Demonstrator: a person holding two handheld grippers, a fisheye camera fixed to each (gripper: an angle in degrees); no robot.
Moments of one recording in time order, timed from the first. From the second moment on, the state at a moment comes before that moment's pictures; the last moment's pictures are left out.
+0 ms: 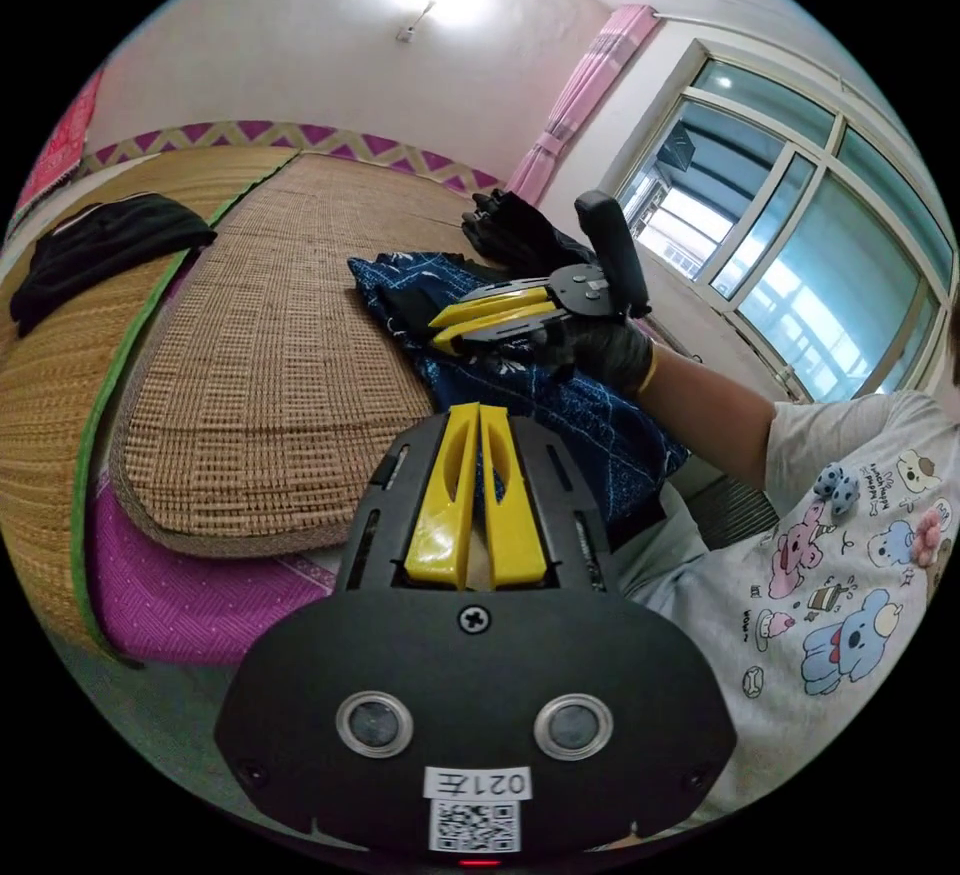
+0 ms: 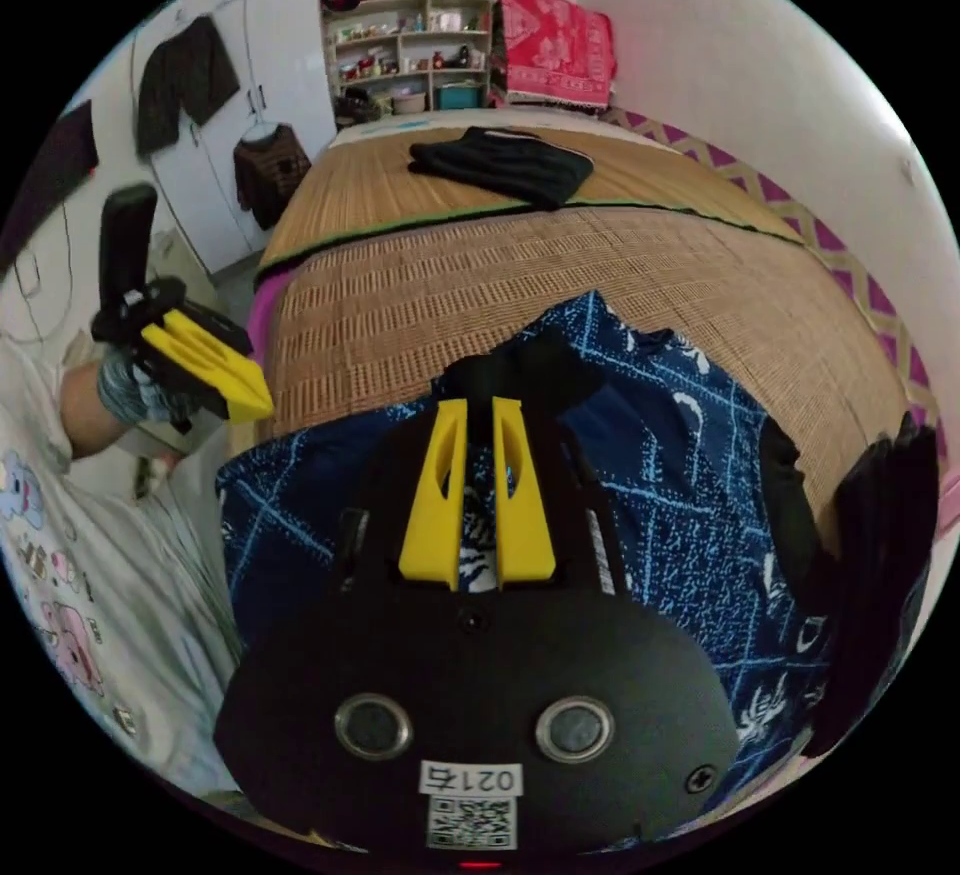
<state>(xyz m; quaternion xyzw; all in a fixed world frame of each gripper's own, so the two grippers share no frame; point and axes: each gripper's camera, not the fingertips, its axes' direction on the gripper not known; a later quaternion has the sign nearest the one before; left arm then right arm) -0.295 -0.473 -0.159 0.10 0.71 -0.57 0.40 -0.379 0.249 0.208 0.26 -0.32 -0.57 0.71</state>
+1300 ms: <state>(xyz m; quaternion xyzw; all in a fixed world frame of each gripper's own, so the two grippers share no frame) -0.411 -0.770 -0.255 0.27 0.75 -0.39 0.45 0.529 0.273 0.534 0.29 -0.60 0.32 0.68</state>
